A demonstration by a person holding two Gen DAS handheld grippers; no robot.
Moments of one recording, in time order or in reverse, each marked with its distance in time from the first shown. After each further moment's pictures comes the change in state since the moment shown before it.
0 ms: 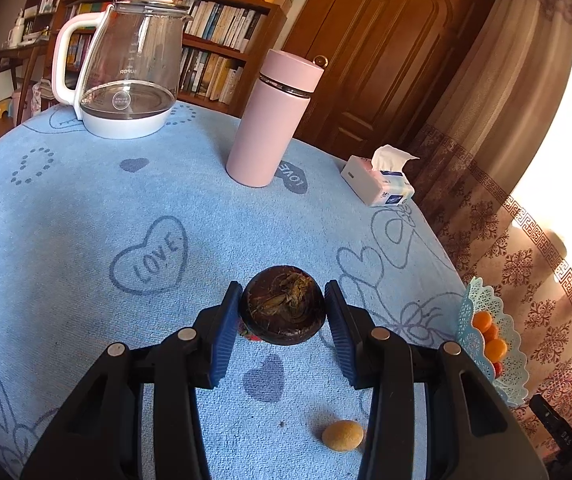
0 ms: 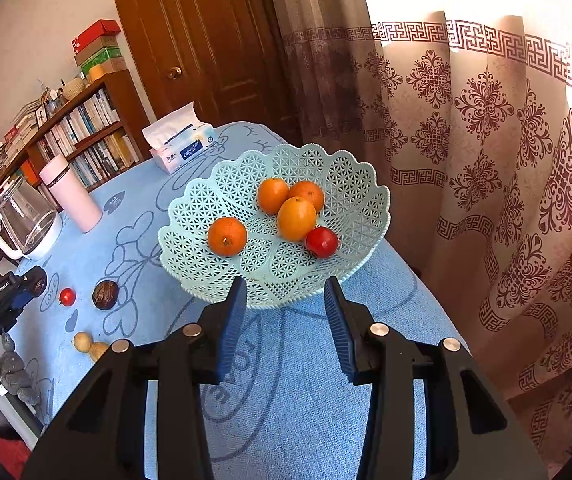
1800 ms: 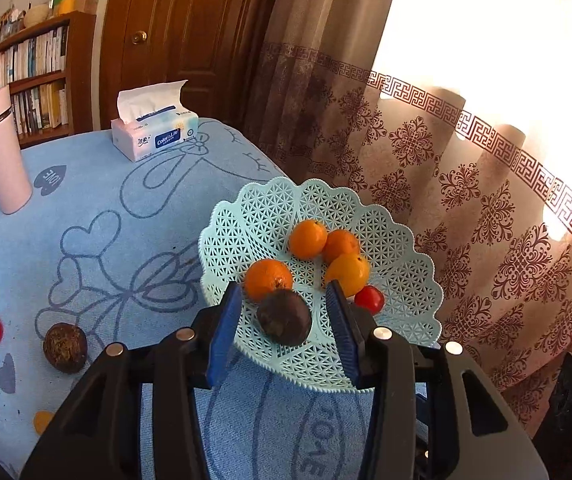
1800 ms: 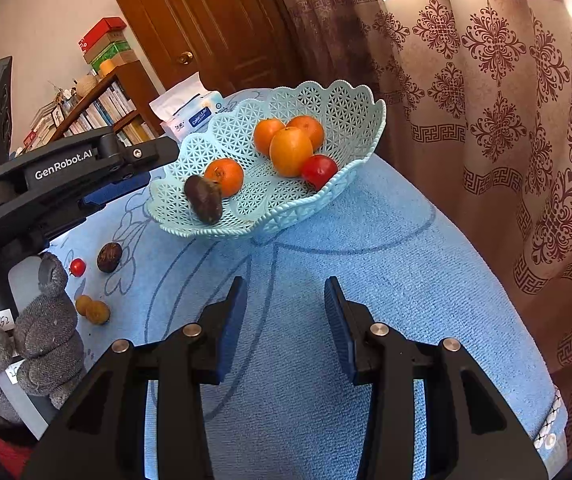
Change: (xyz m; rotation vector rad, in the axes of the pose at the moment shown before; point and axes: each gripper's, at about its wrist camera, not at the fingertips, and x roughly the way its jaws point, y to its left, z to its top) left arm 0.042 -0.232 -0.071 0.432 0.163 -0.253; right arm 0.022 -0.028 -0.041 0.057 0.073 0.130
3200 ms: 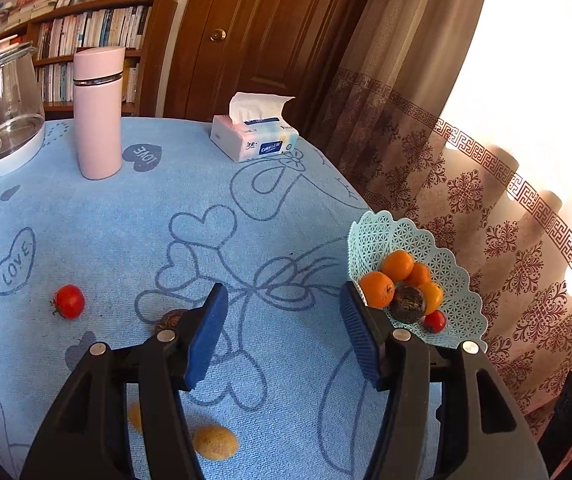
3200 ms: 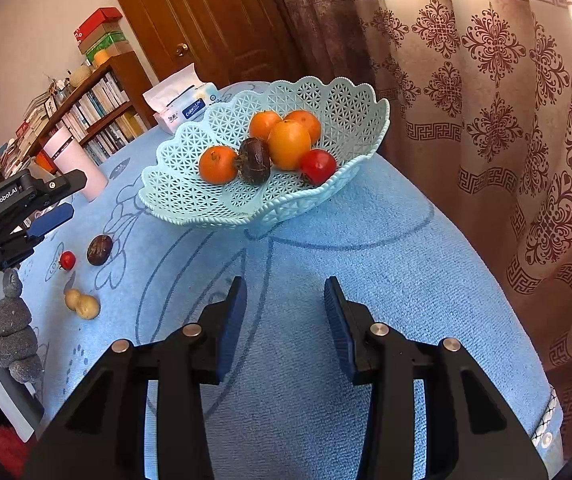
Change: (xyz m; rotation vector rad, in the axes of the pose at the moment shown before) left arm -0.049 0.094 -0.008 -0.199 -0.067 0.114; right arm 0.005 0.004 0.000 -0.018 0.023 -0.042
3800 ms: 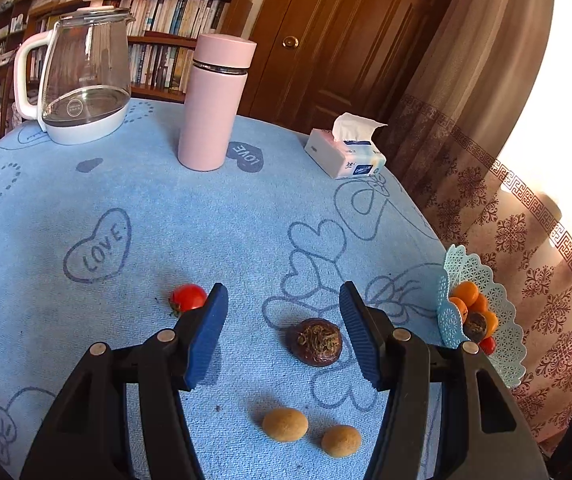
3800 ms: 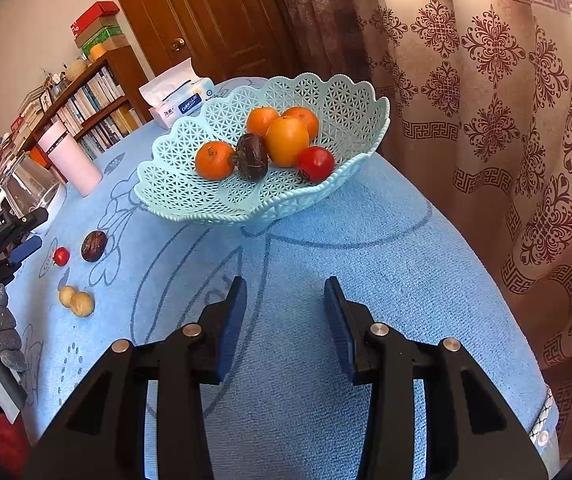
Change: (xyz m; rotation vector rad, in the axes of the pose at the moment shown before) left arm -0.025 0.090 -0.001 -0.148 -0.035 0.131; right arm 0.001 0.003 0.001 -0.011 0.016 -0.025
